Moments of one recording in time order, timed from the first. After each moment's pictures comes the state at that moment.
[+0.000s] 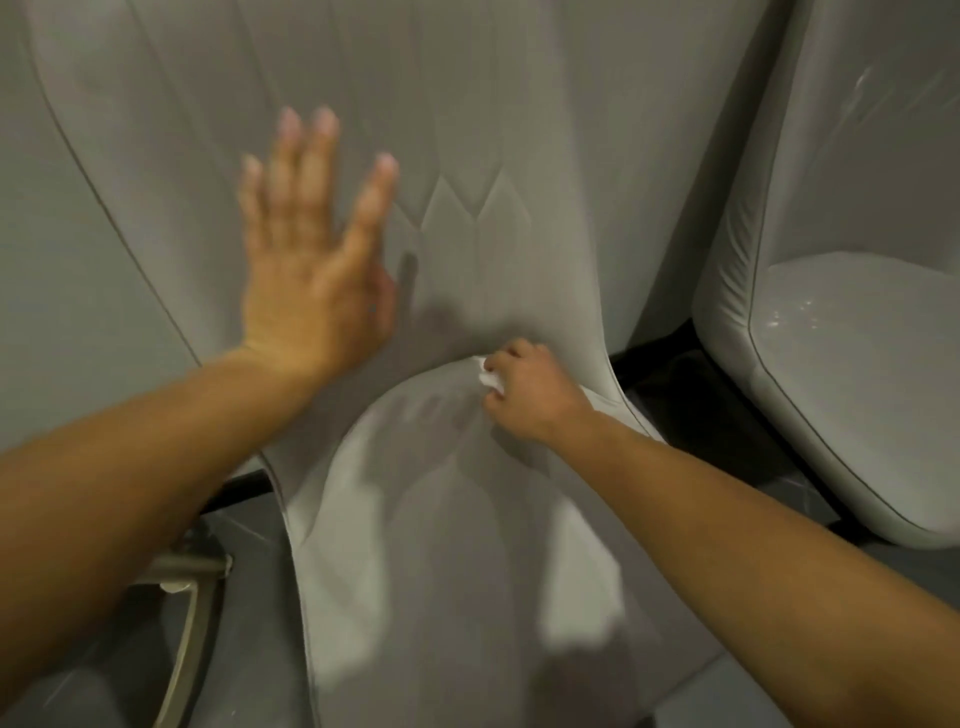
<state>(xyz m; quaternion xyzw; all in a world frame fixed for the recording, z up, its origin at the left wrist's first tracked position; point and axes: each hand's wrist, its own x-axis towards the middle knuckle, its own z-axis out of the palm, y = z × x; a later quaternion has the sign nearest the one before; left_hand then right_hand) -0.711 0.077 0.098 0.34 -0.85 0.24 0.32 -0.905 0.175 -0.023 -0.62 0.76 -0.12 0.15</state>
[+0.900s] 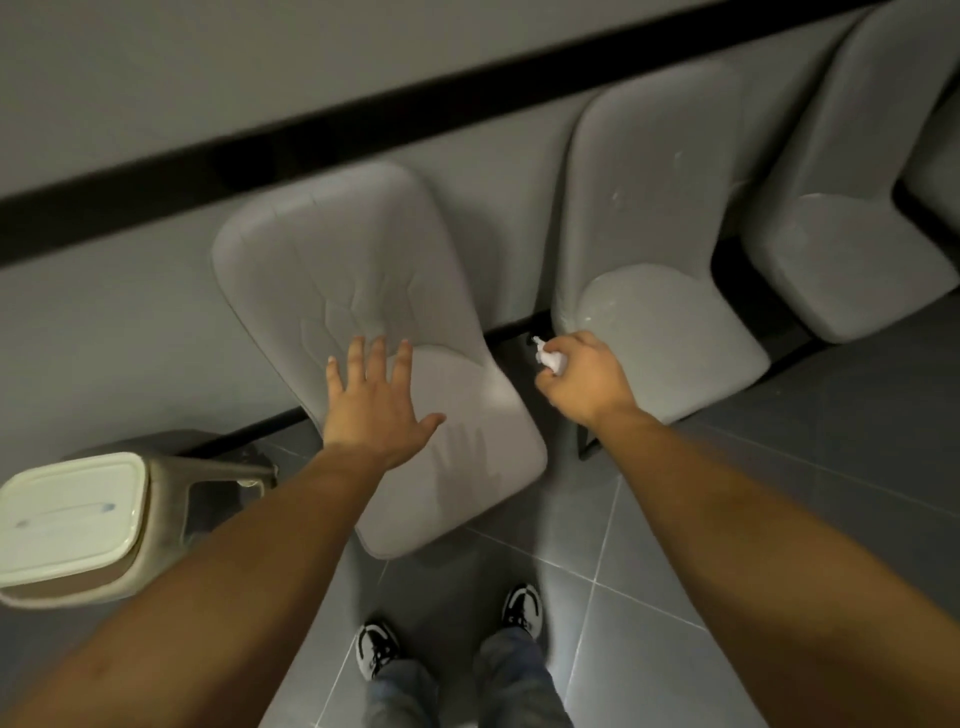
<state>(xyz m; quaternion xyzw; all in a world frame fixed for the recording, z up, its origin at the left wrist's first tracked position) -0.745 0.305 0.364 0.45 -0.89 0.02 -0.10 -0.984 0.415 0.368 -0.42 0.85 -0.21 0.25</state>
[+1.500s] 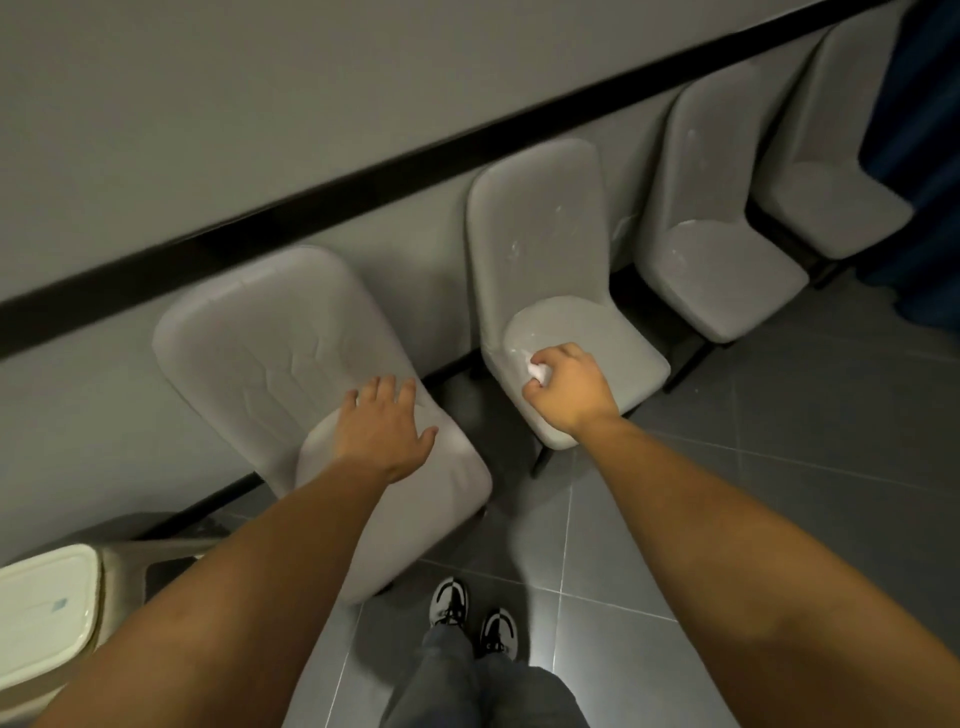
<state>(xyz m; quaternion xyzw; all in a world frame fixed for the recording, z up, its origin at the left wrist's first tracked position) -0.826 0.345 0.431 0.35 -0.93 -0.01 -0.10 -1.043 0.483 0.450 -0.37 0.88 -0.21 0.21</state>
